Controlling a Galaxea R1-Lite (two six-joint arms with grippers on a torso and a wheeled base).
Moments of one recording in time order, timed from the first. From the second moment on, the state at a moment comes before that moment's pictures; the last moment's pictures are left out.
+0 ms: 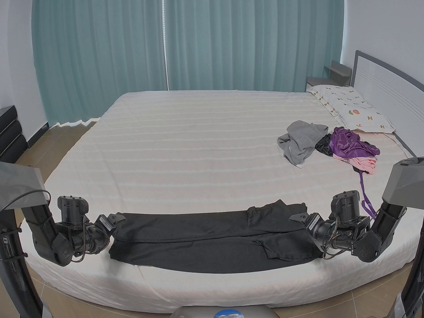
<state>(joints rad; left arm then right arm) -0.01 2.15 -0.38 -1.08 -0.15 -0.90 0.32 2.13 -0.45 -1.00 0.03 1.01</state>
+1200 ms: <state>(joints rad) -0.07 2.26 -0.51 -1.08 0.10 -0.81 0.31 2.18 -0.49 -1.00 0.02 1.01</state>
